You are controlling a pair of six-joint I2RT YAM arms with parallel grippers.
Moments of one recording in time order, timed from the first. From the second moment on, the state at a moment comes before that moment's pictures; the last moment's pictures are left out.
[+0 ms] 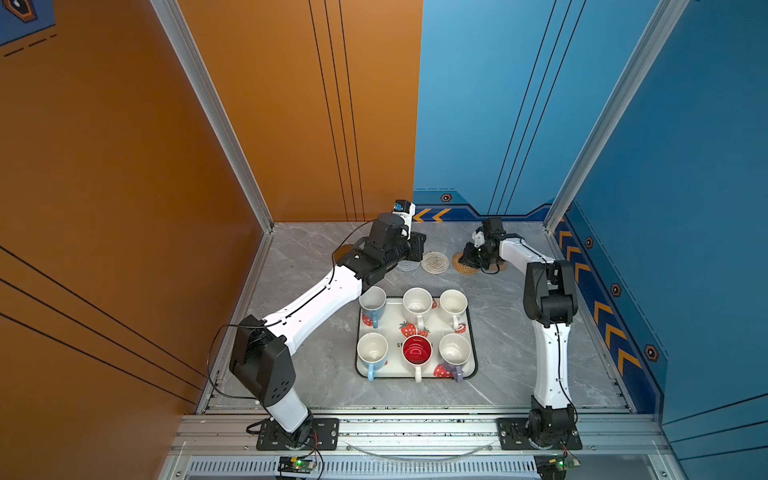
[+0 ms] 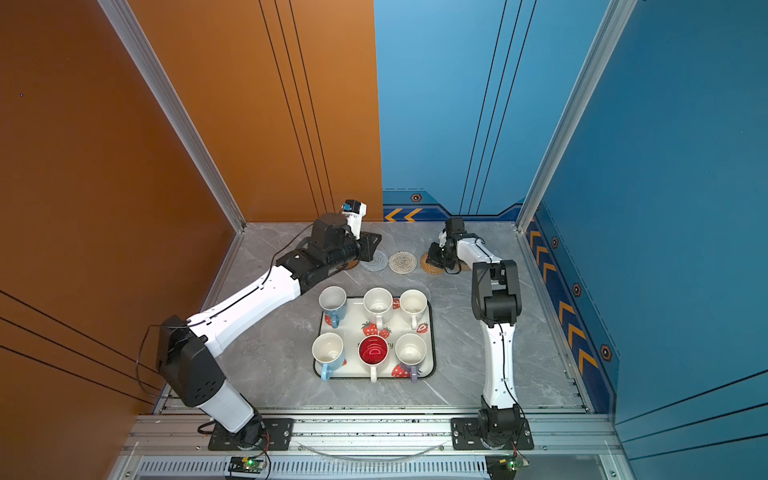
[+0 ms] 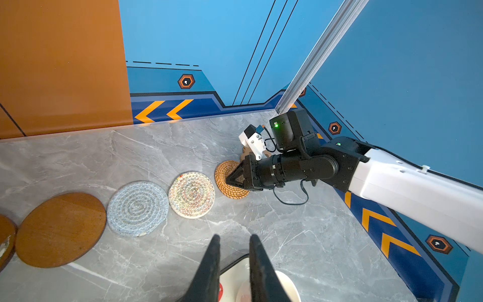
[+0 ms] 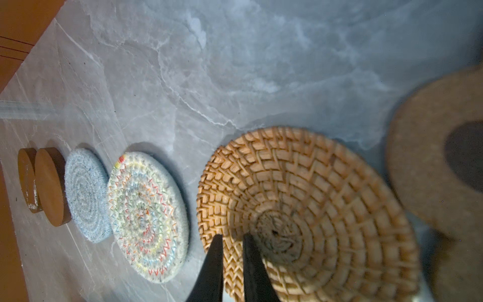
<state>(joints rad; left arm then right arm) -0.64 1.64 1.49 -0.22 0.03 -0.39 0.09 2.34 1.85 -0.58 -0.38 0.42</state>
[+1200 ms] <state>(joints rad) -0.64 1.45 1.34 -0.21 -0.03 -0.36 0.24 2.27 1.90 -0.62 -0.44 0.42</state>
